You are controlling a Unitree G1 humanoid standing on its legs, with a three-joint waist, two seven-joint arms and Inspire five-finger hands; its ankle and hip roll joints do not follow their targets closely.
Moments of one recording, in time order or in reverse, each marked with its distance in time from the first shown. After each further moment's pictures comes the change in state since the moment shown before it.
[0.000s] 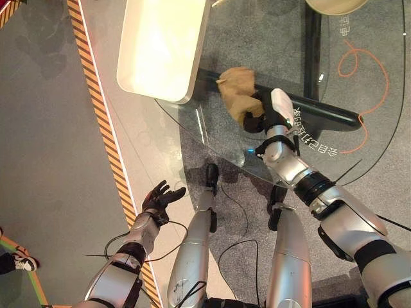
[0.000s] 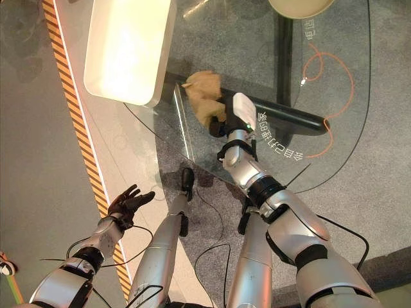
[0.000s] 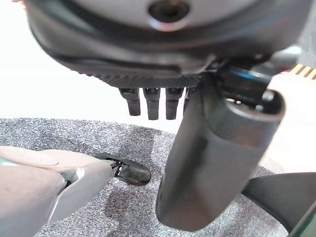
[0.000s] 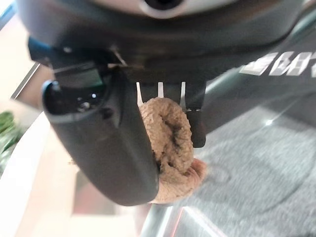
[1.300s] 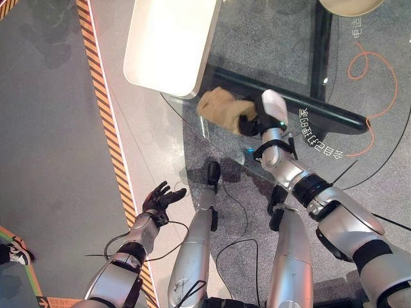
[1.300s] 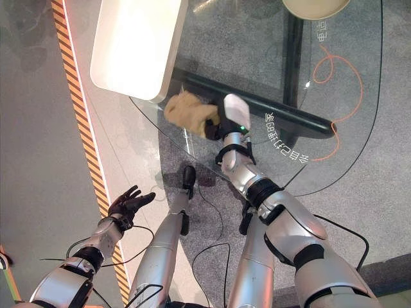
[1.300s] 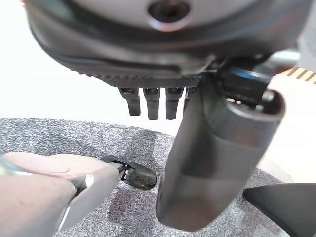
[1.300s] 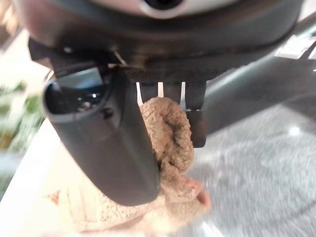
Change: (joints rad) left arm -0.006 0.005 -0.001 0.036 0.001 0.001 -0.024; right arm -0.002 -0.018 -0.083 0.105 0.035 -0.116 -0.179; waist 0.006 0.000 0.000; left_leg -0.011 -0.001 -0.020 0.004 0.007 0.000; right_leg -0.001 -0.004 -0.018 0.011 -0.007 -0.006
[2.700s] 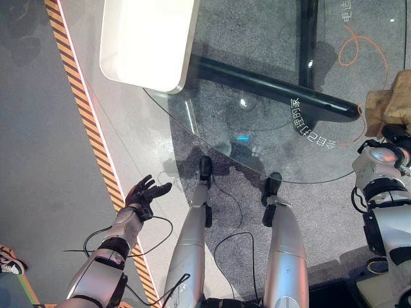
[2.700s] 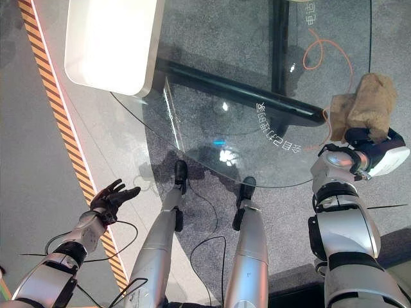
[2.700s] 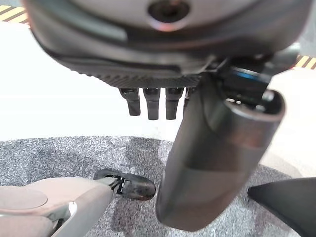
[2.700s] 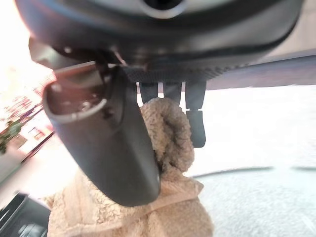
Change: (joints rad) left arm -0.018 0.141 -0.015 -0.032 -0.027 0.040 -0.021; right arm 0.048 -0.272 -0.543 0.452 0.646 -0.241 -0.186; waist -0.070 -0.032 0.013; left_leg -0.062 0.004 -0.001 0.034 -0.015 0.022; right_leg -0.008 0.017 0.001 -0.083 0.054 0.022
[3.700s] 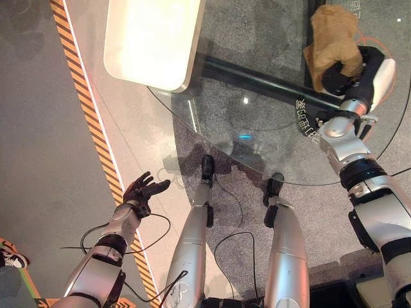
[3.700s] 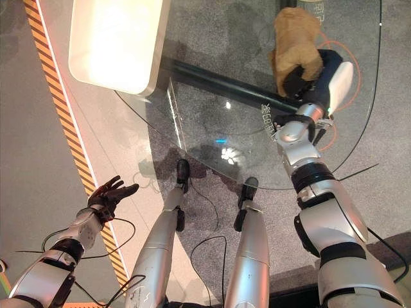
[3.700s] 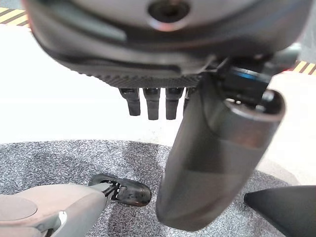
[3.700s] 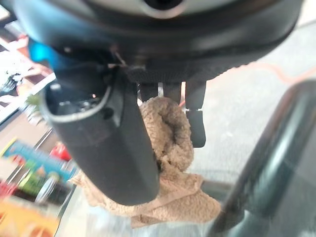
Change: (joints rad) left arm -0.020 0.007 0.000 0.004 0.000 0.001 -0.004; right arm -0.099 0.093 0.364 -0.361 -0.377 0.070 0.076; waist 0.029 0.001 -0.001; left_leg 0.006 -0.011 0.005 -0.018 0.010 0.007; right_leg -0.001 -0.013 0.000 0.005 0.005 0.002
